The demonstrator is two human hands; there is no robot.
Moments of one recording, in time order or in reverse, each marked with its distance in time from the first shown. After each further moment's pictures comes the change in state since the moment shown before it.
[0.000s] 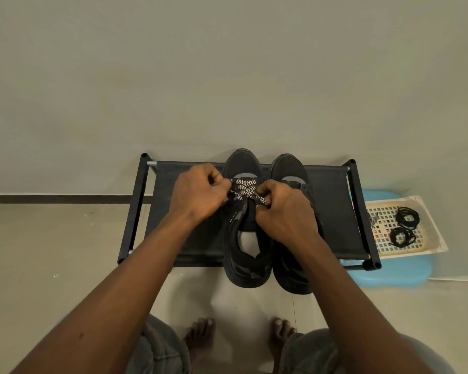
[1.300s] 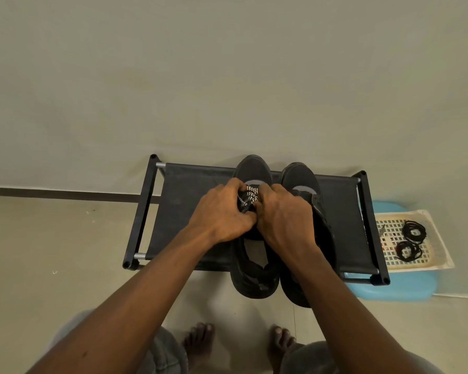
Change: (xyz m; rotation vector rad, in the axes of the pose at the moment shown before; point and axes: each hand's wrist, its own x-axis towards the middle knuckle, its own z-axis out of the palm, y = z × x) left_hand -0.009 0.001 0.009 0.076 -0.250 0.117; right_hand 0.014 -0.009 0.030 -0.480 0.291 -0.327
